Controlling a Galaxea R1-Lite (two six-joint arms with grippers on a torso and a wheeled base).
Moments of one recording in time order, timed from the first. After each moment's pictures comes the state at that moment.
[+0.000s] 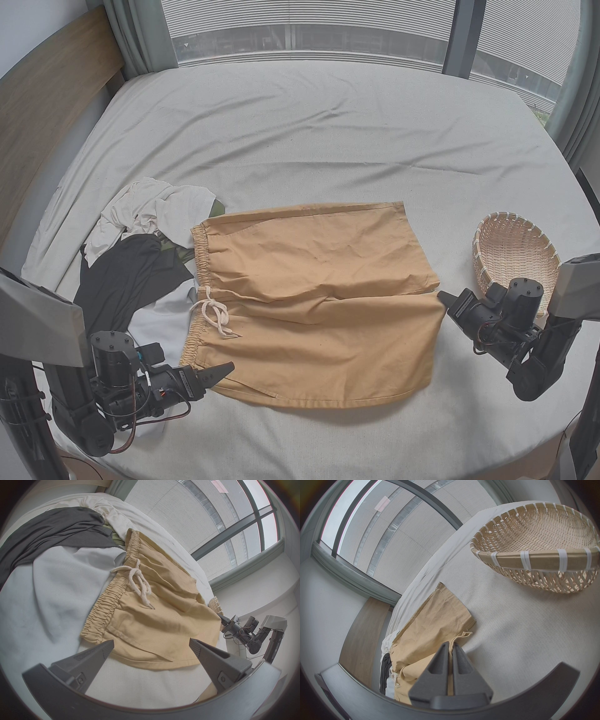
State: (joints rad) left arm -0.30 2.15 -0.11 -1.55 -0.25 -0.54; right arm 0.23 2.14 -0.40 -1.54 0.07 0.80
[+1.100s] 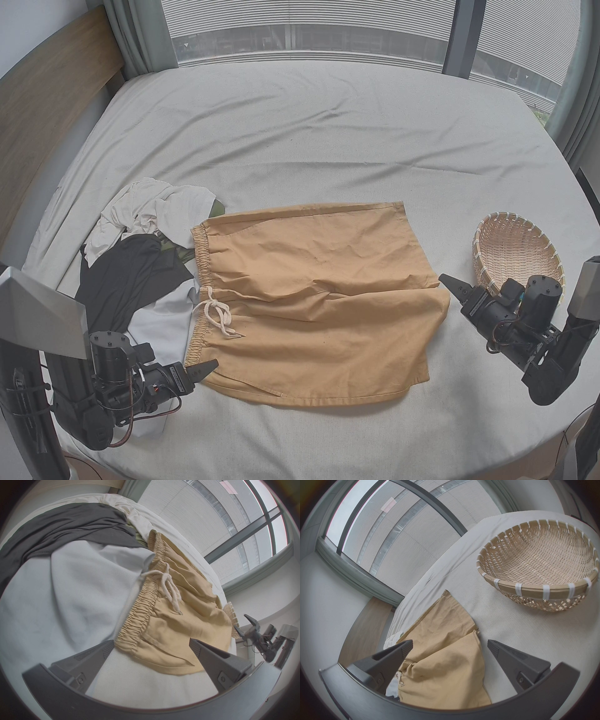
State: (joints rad) left arm -0.22 2.21 -0.13 -1.55 -0.20 -0.53; right arm 0.24 1.99 -0.29 -1.54 0.05 0.75
